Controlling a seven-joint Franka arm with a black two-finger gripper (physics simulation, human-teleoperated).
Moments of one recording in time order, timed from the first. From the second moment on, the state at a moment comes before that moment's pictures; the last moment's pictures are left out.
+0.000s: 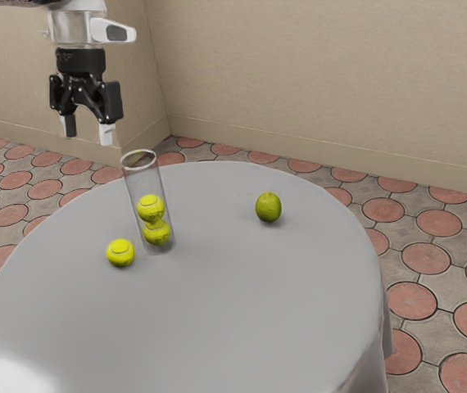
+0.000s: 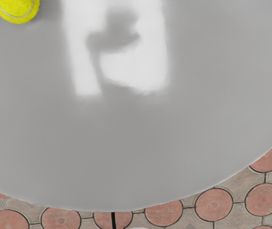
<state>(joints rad) 0.17 0.07 -0.17 -1.36 -0.02 1.16 0.09</state>
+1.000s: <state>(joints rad) 0.17 -0.02 0.04 -2.45 0.02 2.59 0.15</state>
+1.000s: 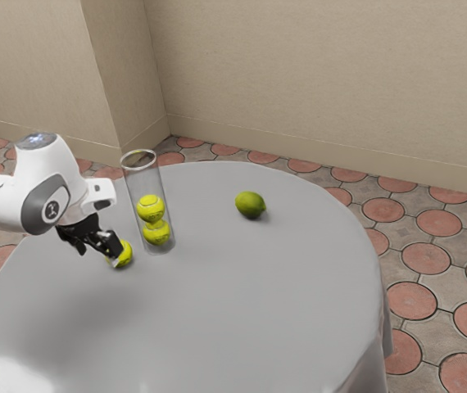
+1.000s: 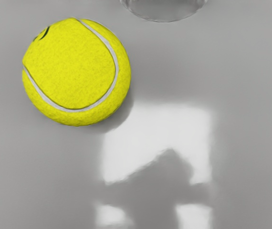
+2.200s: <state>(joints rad) 0.17 0.32 0.07 -2.24 -0.01 2.78 0.23</state>
